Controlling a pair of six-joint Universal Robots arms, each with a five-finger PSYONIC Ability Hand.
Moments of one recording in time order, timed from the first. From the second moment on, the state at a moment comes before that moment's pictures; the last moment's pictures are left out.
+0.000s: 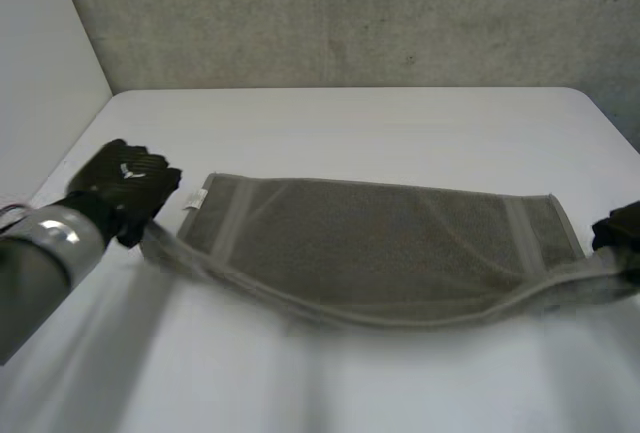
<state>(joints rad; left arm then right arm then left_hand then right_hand) 4.46 -1.69 -1.72 3.13 -1.41 3.84 1.25 -1.28 1.51 0.68 0.99 2.14 1.20 1.22 1.22 1.22 1.03 1.33 1.33 1.33 1.34 1.17</state>
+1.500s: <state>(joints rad) 4.34 -2.18 -1.25 3.25 -1.62 3.54 1.51 -1.09 1.61 0.02 1.27 2.48 0.17 0.17 0.17 0.17 0.03 0.67 0.68 0.68 0.67 0.50</state>
